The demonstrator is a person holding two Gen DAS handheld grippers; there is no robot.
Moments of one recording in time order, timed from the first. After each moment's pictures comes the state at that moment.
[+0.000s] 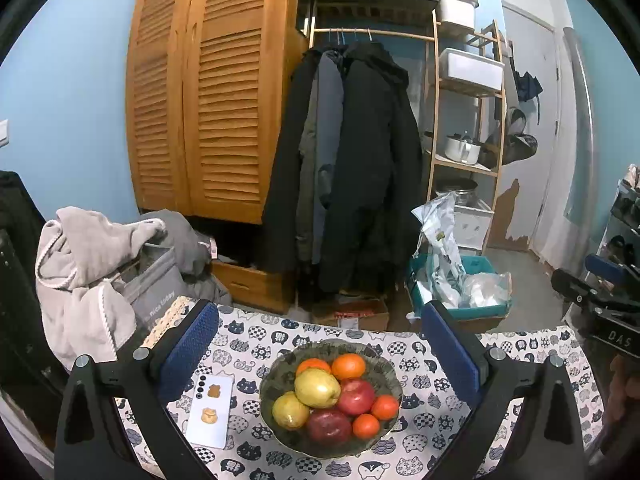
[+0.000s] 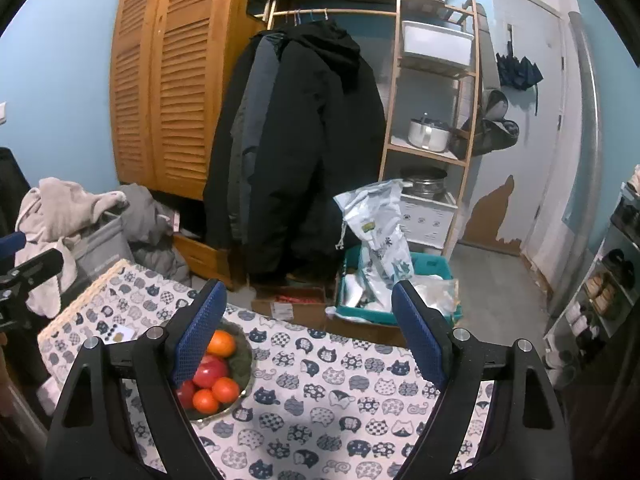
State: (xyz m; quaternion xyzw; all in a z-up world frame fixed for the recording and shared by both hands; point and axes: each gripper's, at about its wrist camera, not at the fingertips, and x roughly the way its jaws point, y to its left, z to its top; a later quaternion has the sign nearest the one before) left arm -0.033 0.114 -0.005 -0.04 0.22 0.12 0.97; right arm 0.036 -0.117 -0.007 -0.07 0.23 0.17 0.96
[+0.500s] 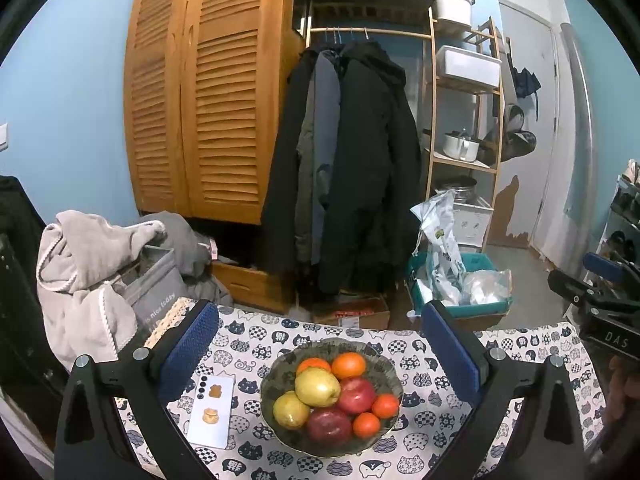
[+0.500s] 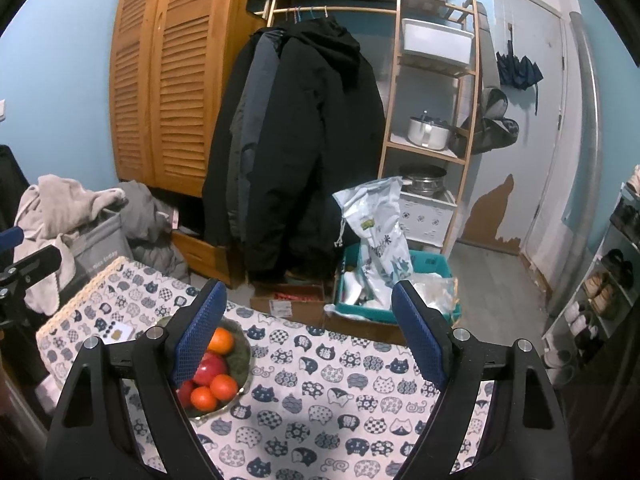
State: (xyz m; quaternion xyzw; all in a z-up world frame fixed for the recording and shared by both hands) left arm -0.035 0.109 -0.003 -0.04 0.22 0.12 0.97; right arm 0.037 -0.116 -0.009 -0.07 0.23 0.17 0.95
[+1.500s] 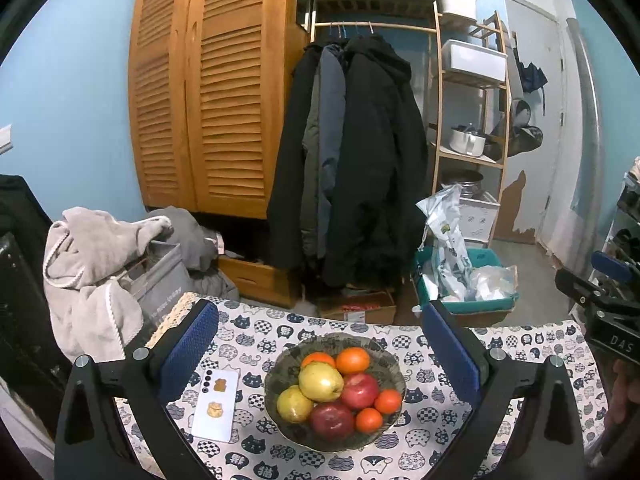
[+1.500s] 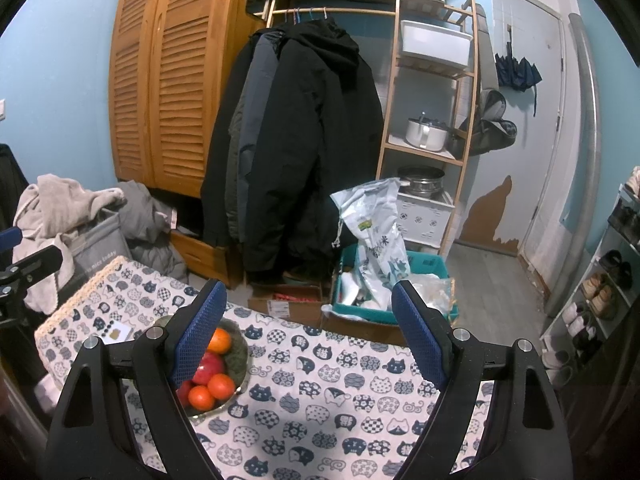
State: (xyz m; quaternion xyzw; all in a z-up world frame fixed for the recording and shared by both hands) left arm -0.037 0.098 -0.008 -0.03 0.24 0.14 0.96; right arm 0.037 -0.117 -0.009 -0.07 0.23 0.17 0.95
